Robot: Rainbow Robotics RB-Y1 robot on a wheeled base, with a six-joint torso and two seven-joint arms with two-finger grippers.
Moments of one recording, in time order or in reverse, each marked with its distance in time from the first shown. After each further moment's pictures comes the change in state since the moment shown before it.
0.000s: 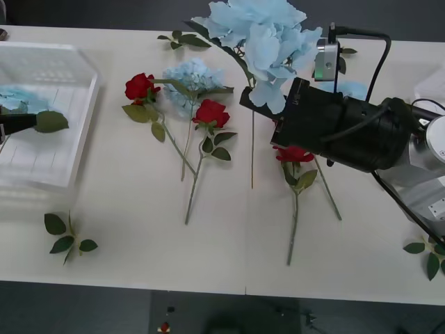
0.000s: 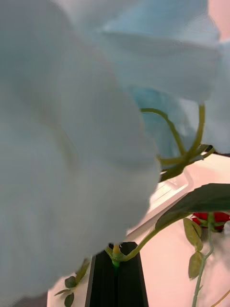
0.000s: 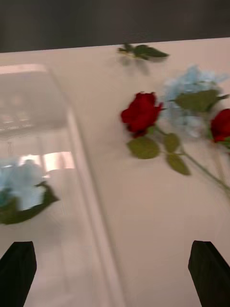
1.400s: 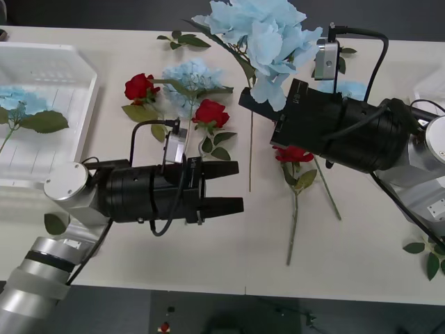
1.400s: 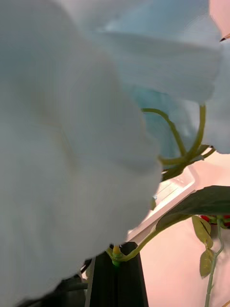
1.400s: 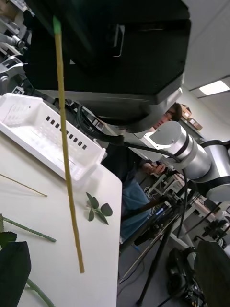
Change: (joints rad) right arm 0.000 0.000 0.003 0.000 -0.014 0.001 -0.046; left arm -0.087 -0.490 -0.615 0.170 0.599 0.084 -0.617
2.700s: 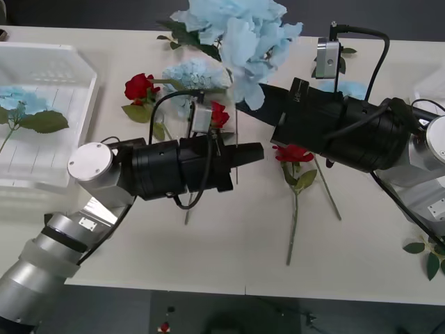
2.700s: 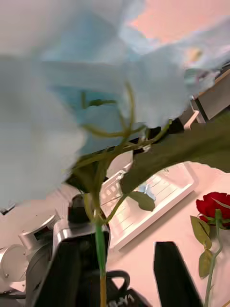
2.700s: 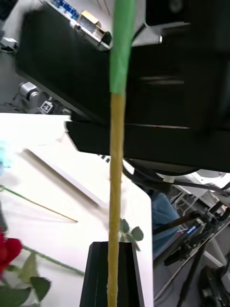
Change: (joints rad) right arm 0.000 0.000 -0.002 0.000 -0.002 -0.008 -0.005; left arm -0.125 0.053 -0.137 0.003 0.050 -0.294 0.000
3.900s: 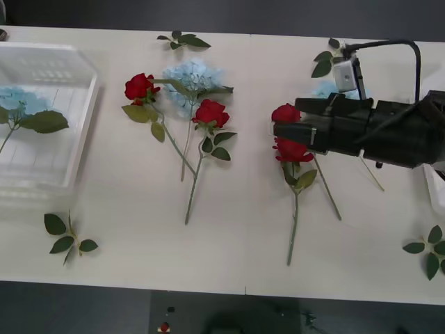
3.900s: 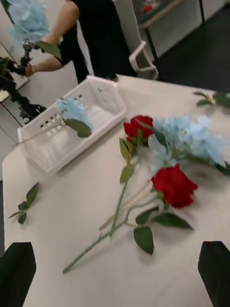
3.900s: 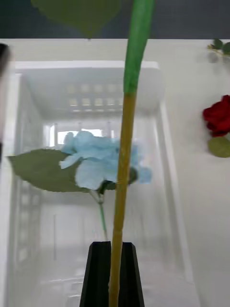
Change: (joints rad) right arm -0.023 -0.312 0.059 0.053 0.192 -0.028 -0.230; left arm 0.000 0.475 1.016 0.039 -0.965 0.479 0.661
